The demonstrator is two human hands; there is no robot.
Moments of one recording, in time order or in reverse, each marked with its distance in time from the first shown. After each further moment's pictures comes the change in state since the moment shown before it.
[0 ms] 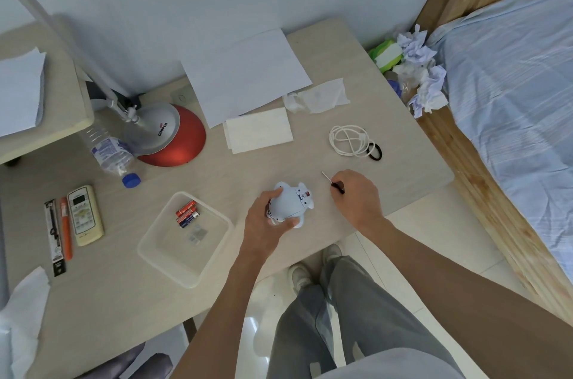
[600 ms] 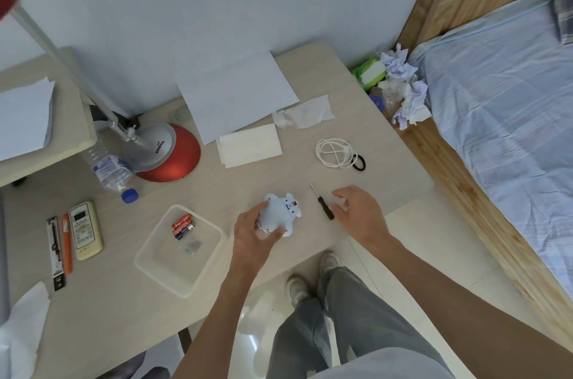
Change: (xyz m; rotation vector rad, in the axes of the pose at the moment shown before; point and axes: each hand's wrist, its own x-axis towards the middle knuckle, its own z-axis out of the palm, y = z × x) left_hand -0.017 0.011 -0.004 0.167 0.077 -0.035; right_hand -0.034 0.017 -0.035 0.185 -0.014 0.008
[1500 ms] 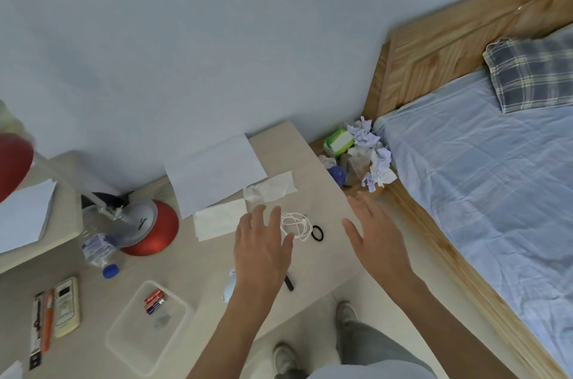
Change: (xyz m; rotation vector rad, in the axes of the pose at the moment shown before) left_hand 0.000 0.268 0.039 0.875 0.209 0.453; right_hand 0.013 0.015 -0.188 -0.184 0.340 -0.147
